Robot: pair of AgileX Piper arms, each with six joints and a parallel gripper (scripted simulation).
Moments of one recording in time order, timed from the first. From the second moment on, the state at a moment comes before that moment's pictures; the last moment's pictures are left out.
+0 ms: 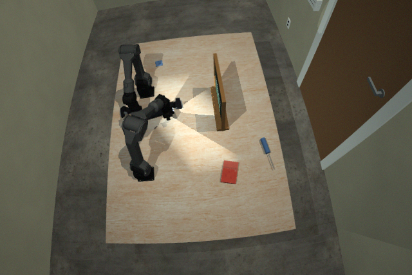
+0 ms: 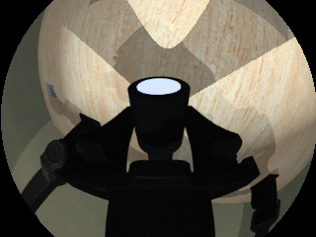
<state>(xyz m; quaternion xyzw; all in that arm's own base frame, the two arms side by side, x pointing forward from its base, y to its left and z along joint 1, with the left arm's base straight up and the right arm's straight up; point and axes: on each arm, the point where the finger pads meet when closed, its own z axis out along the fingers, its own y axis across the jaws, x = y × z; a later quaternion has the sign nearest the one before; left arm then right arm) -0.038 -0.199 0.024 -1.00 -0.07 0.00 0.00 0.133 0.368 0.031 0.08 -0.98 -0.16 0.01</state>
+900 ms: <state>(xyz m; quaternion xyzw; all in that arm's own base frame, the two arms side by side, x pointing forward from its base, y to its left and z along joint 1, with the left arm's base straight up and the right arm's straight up) -0.038 -0.199 0.024 -1.00 -0.07 0.00 0.00 0.133 0.369 0.031 0.08 -1.00 -0.01 0.00</state>
